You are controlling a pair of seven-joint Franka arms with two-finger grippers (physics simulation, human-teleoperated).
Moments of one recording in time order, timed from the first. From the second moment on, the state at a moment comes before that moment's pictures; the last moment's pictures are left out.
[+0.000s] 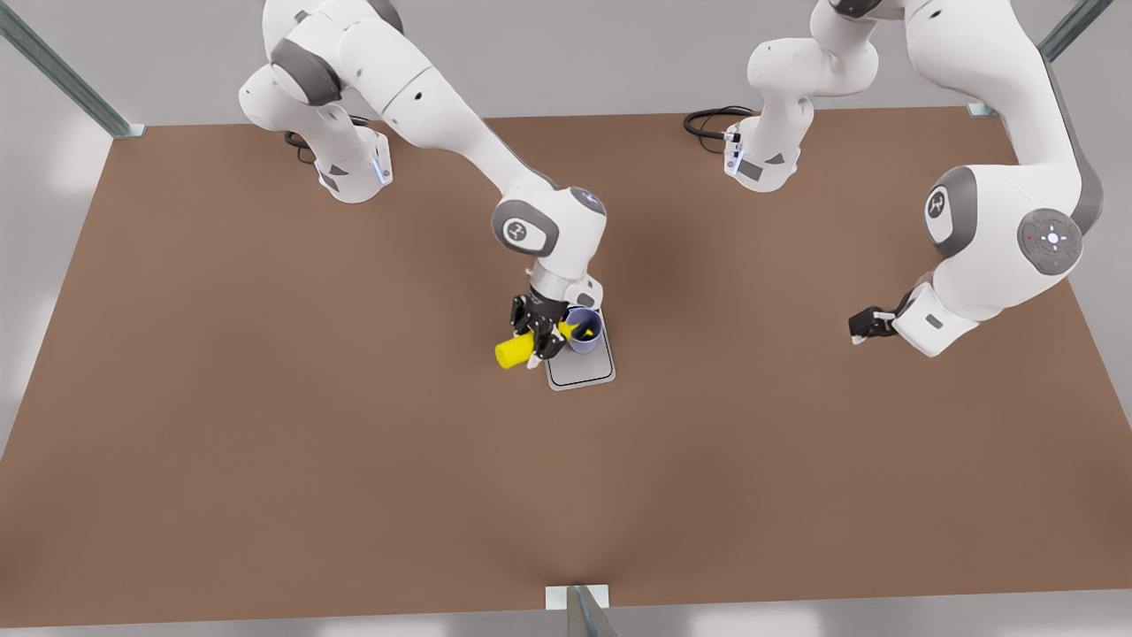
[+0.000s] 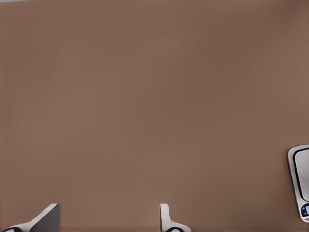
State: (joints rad) left arm -0.04 0.18 0.01 -1.62 -0.01 1.77 0.04; right arm 0.86 0.59 0.03 -1.59 -0.81 2.07 -0.81
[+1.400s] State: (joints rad) left arm -0.06 0.19 0.01 -1.62 -0.01 1.77 0.02; right arm -0.15 0.79 0.03 -1.70 1.14 1.54 -2.47
